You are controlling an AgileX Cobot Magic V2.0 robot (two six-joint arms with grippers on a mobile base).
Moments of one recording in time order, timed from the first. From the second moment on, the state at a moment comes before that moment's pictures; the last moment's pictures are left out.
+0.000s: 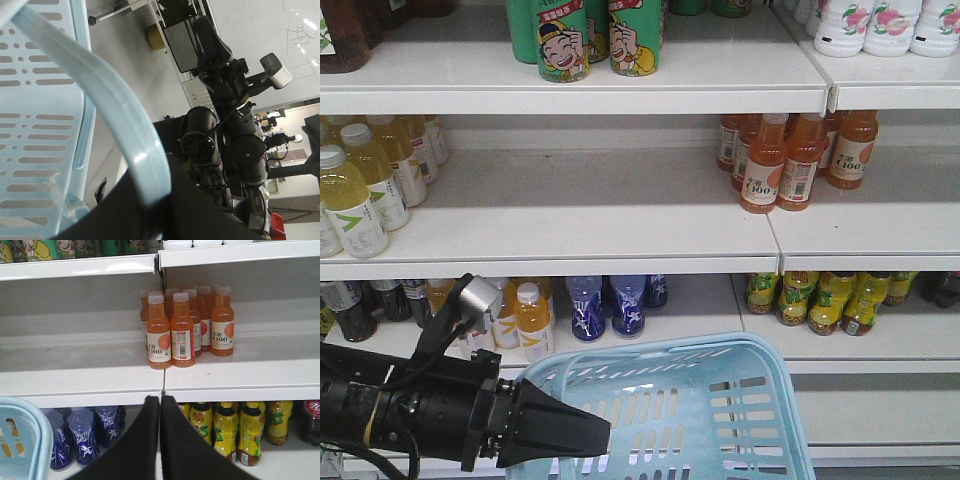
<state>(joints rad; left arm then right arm) -0.32 1.40 -0.59 1.59 -1.16 -2.12 0.03 -0.01 0.03 0.04 0.11 0.05</state>
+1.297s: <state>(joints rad) -0.32 1.40 -0.59 1.59 -1.16 -2.12 0.03 -0.01 0.03 0.04 0.11 0.05</state>
